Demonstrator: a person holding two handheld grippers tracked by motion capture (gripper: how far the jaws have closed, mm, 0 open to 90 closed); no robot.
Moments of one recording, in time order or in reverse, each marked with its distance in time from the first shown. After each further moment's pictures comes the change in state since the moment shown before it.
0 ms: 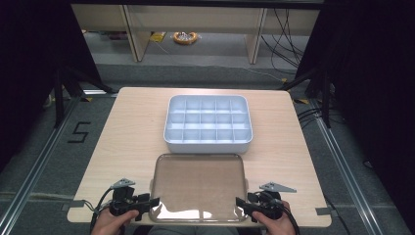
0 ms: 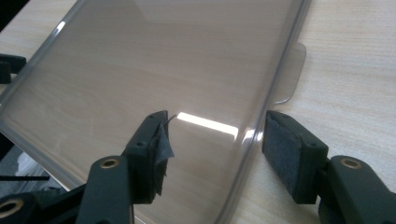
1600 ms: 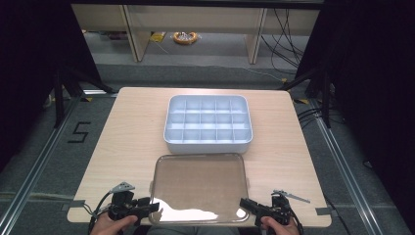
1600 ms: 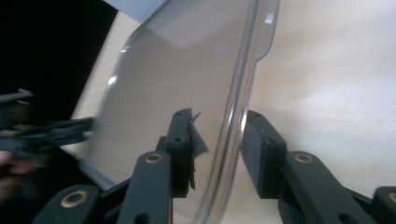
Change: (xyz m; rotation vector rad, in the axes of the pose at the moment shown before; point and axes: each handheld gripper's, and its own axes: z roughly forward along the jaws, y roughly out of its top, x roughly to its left) left arm -0.005 -0.009 -0.004 0.006 -0.004 0.058; right arm -0.016 -0.020 -0.012 -0.092 0.169 0.291
